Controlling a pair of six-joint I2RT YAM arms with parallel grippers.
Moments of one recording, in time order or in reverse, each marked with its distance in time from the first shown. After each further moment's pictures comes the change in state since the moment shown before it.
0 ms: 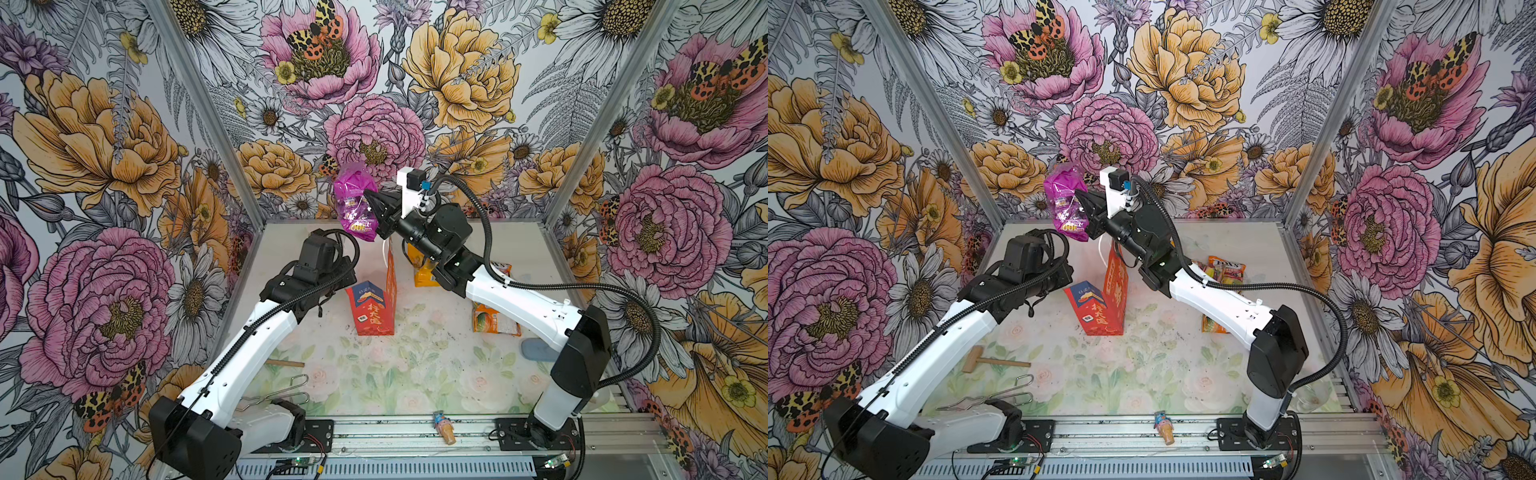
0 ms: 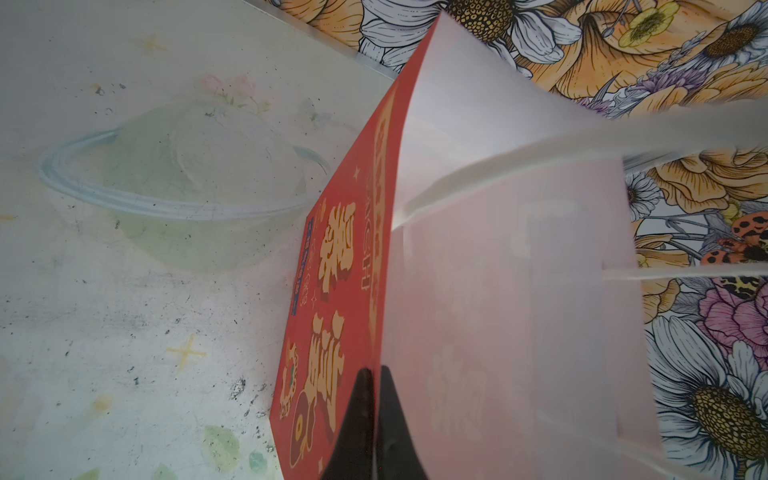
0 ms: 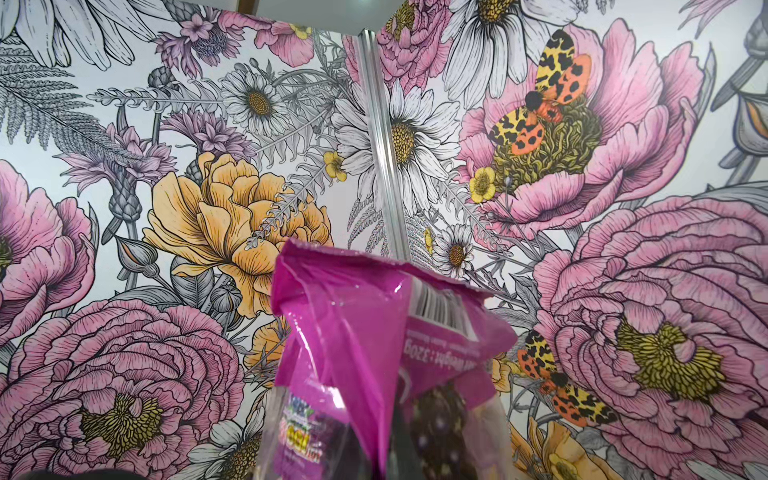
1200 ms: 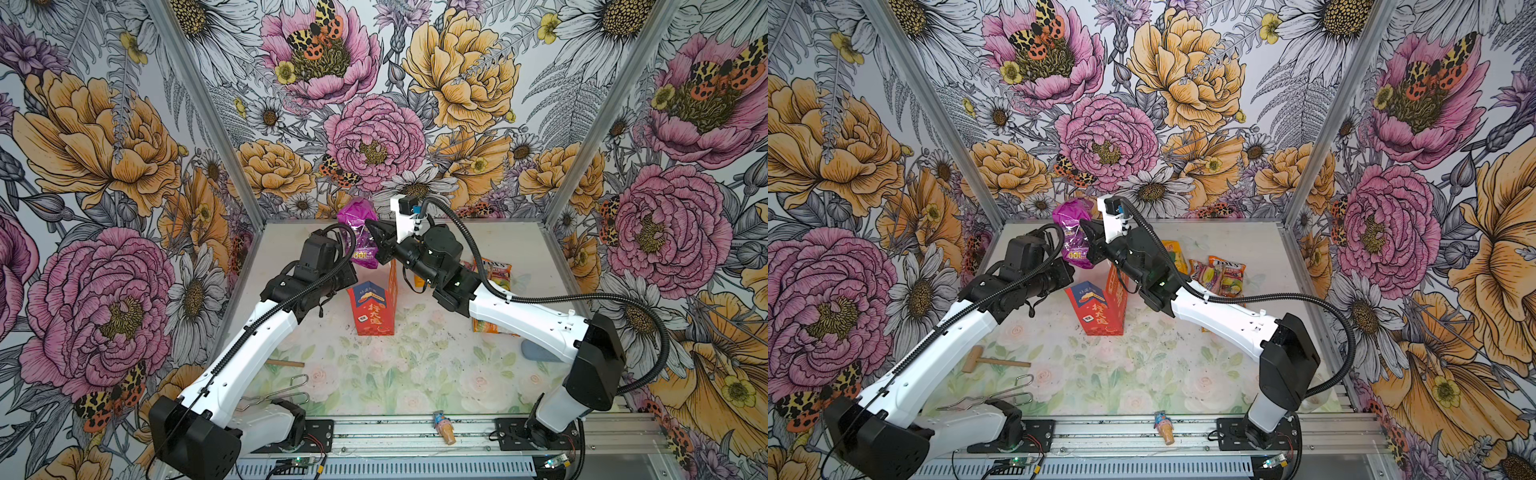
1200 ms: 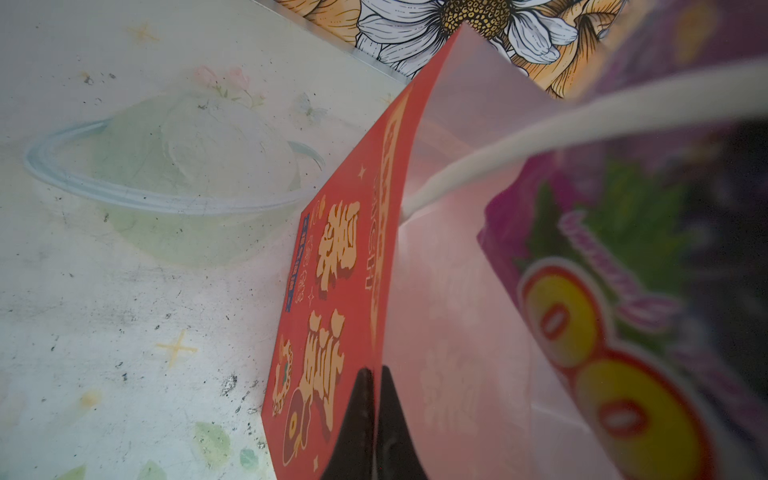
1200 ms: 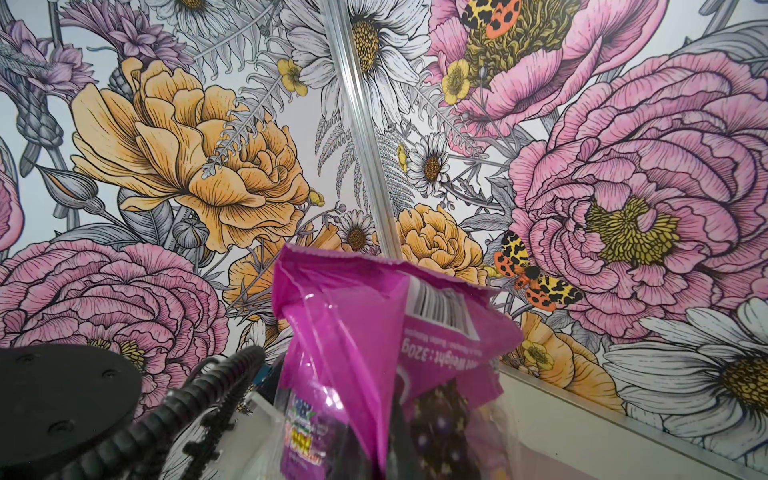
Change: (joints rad) left arm -0.007 0.000 0.000 0.000 0.008 -0.017; right arm 0.062 -0.042 -0.150 -0.090 0.136 0.024
